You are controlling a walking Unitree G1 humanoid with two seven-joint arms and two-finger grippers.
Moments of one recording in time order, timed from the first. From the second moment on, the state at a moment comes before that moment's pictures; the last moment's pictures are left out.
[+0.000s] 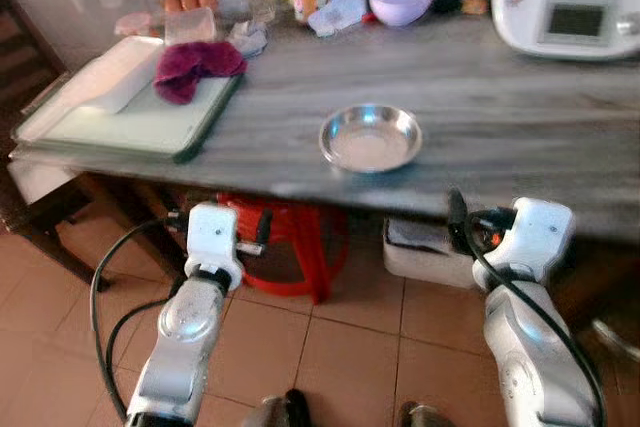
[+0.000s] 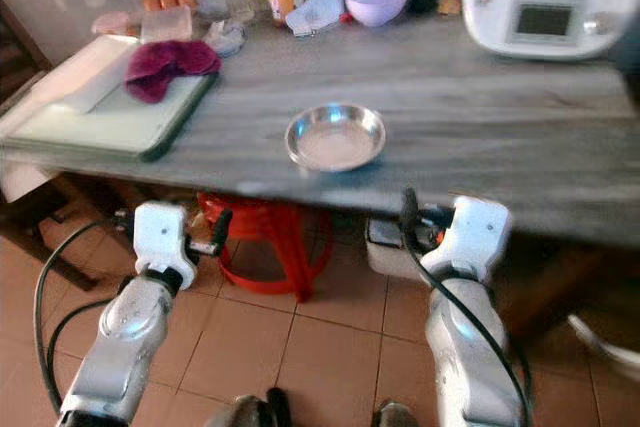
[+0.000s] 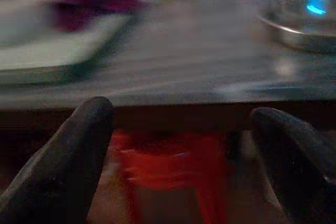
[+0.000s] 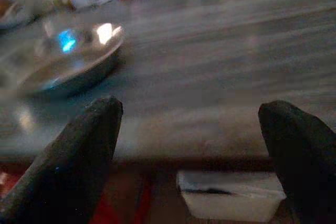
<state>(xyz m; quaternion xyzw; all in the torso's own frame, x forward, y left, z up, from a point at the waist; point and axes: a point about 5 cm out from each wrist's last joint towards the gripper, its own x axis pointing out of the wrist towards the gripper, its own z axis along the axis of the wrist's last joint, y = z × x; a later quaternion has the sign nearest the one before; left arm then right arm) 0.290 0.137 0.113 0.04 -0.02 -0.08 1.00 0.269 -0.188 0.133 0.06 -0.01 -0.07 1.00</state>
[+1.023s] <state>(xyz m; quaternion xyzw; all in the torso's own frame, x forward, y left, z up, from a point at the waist) 0.286 0.143 0.100 0.05 0.01 -0.08 1.00 0.278 -0.185 0.141 0.08 -0.02 -0.06 0.99</state>
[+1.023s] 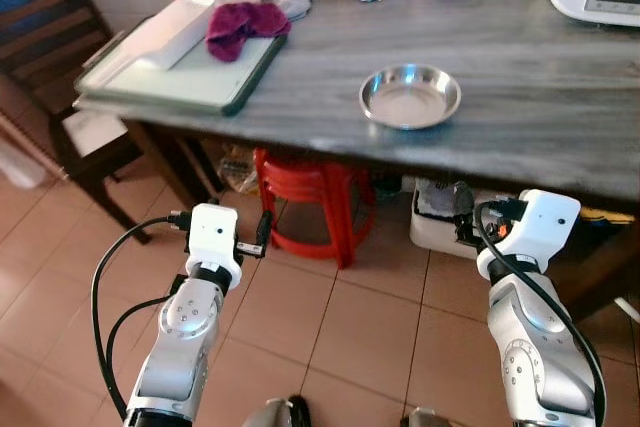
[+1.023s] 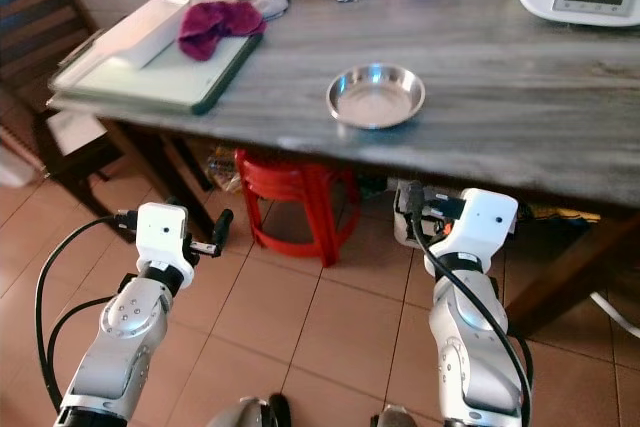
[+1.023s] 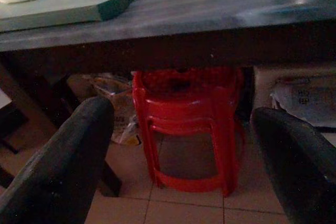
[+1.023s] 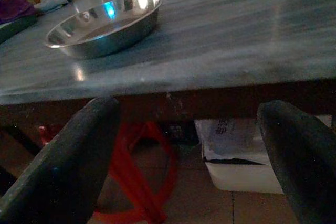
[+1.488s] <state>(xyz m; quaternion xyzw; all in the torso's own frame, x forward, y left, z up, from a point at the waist) 0.280 0.143 0.092 0.04 0.02 -0.08 1.00 0.276 -0.187 0.133 0.08 -0.01 -0.07 0.99</state>
